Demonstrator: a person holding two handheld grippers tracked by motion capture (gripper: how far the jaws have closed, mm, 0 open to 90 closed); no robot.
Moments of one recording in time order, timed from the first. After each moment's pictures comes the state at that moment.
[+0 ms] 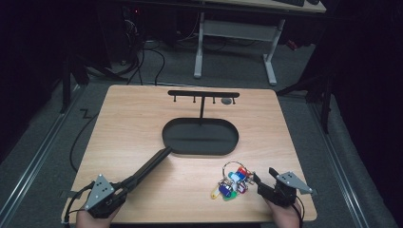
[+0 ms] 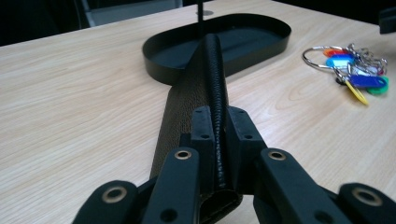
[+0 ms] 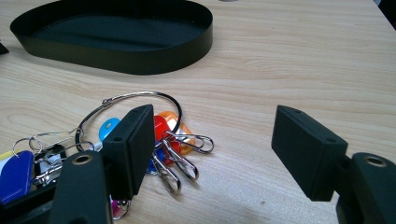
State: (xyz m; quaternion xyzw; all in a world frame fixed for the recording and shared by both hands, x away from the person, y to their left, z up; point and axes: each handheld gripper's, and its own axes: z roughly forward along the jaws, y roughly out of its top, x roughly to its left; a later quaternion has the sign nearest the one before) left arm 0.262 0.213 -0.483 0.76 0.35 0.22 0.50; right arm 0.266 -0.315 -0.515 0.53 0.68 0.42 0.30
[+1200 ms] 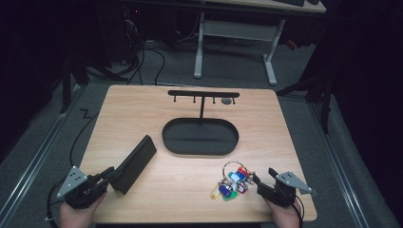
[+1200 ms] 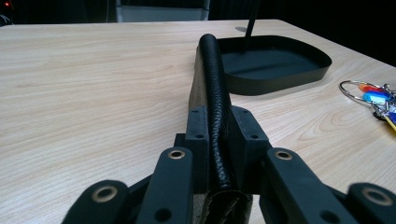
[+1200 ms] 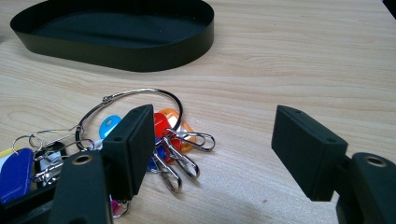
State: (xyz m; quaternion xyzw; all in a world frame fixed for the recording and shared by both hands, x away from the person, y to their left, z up) left arm 0.283 0.266 -0.489 0.71 0.42 0.21 0.53; right arm 0.267 -0.315 -0.516 0.53 0.68 0.42 0.29
